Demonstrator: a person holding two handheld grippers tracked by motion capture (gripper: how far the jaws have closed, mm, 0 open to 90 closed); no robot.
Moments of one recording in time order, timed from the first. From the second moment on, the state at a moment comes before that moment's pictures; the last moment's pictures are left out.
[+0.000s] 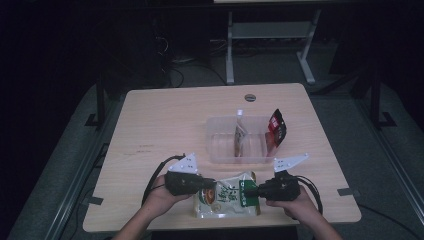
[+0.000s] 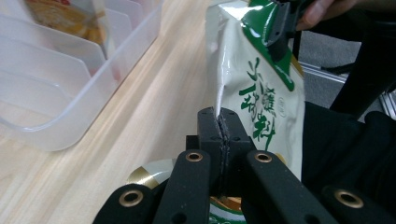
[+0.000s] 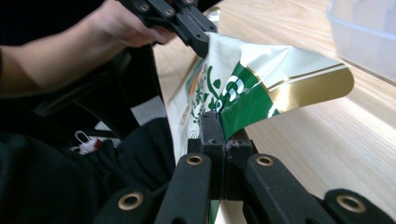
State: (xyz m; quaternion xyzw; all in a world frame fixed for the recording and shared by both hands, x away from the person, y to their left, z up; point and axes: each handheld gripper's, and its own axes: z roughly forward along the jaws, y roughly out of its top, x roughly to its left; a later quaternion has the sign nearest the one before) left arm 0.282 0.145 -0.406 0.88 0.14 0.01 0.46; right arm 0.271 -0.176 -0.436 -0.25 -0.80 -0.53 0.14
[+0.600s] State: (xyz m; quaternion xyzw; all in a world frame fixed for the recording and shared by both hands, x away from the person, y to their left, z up) left arm 0.289 0.170 -0.405 0.87 0.20 0.04 0.46; right arm 0.266 -0.173 -0.426 -0.23 -0.79 -0.56 0.14
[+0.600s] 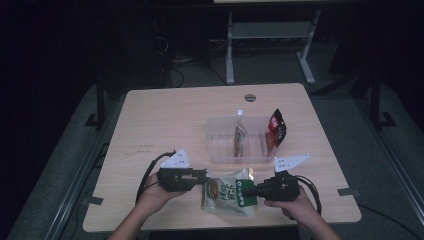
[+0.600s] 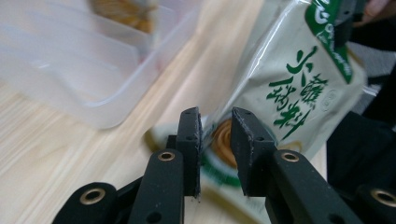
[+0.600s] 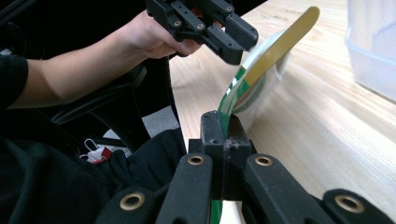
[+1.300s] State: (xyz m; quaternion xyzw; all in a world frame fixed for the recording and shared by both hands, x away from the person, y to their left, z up) left arm 0.291 0.191 -0.420 0.88 0.21 0.01 0.42; right arm 0.276 -0.156 -0.388 -0.18 -0.78 -0.58 0.10
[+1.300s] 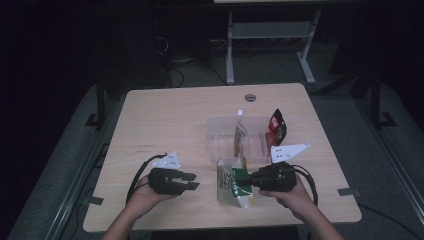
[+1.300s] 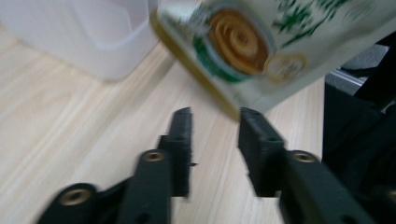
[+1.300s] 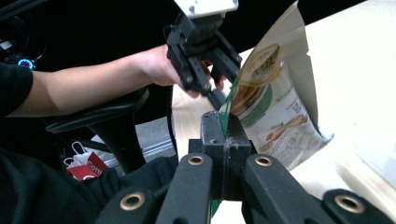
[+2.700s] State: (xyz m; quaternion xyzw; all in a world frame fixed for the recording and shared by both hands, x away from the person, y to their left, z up) left arm 0.296 0.195 -0.428 0.89 0.22 -0.01 0.40; right arm 0.373 -0.148 -0.327 -0.20 -0.76 -0.62 0.03
